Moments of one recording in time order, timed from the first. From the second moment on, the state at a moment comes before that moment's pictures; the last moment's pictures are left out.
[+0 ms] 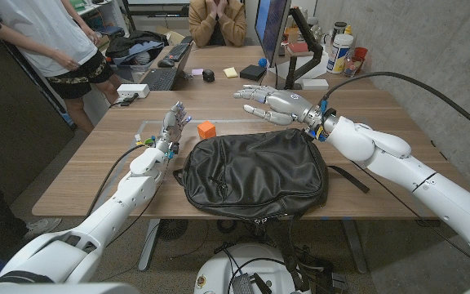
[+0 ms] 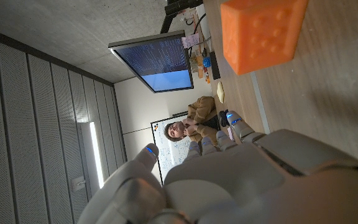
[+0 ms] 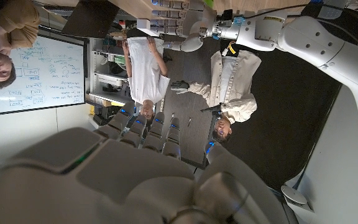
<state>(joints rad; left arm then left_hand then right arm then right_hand) 0.76 0.46 0.36 -1.11 -0.68 -0.32 -0.09 0.03 0.08 0.47 0.19 0.22 -0.17 -0.08 0.19 0.18 -0.17 -0.09 0.18 0.18 -0.17 -0.03 0.20 0.18 -0.13 -0.04 0.56 0.18 -0.78 -0.79 -0.48 -1.81 -0.52 0.56 -0.05 0.04 0.08 0.35 0.15 0.23 0.18 -0.13 0.19 0.18 0.15 -0.08 0.21 0.18 0.00 -0.03 0.18 0.17 -0.05 -0.03 0.51 0.17</state>
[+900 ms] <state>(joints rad) 0.79 0.48 0.35 -1.14 -0.68 -0.32 -0.08 0.03 0.08 0.47 0.19 0.22 -0.17 -0.09 0.19 0.18 -0.17 -0.09 0.18 0.18 -0.17 -0.03 0.20 0.18 -0.13 -0.03 0.55 0.18 -0.79 -0.81 -0.49 -1.85 -0.53 0.53 -0.01 0.05 0.09 0.35 0.14 0.23 0.19 -0.13 0.19 0.18 0.15 -0.08 0.20 0.18 0.00 -0.03 0.18 0.17 -0.05 -0.03 0.50 0.17</state>
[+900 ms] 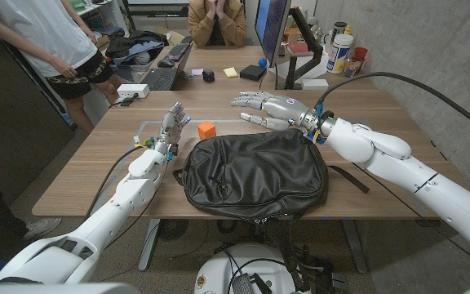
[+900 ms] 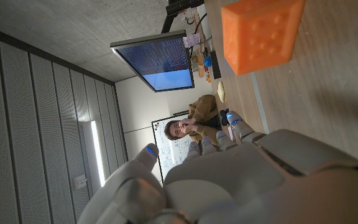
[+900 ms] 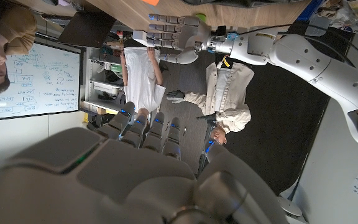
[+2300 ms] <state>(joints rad) 0.82 0.49 0.34 -1.18 -0.69 -0.33 -0.07 0.03 0.08 0.47 0.19 0.22 -0.17 -0.09 0.19 0.18 -0.17 -0.09 0.18 0.18 -0.17 -0.03 0.20 0.18 -0.13 -0.03 0.55 0.18 -0.79 -0.82 -0.53 -1.88 -0.59 0.48 0.02 0.05 0.09 0.35 0.14 0.23 0.19 -0.13 0.19 0.18 0.14 -0.08 0.20 0.18 0.00 -0.03 0.18 0.17 -0.05 -0.03 0.49 0.17</state>
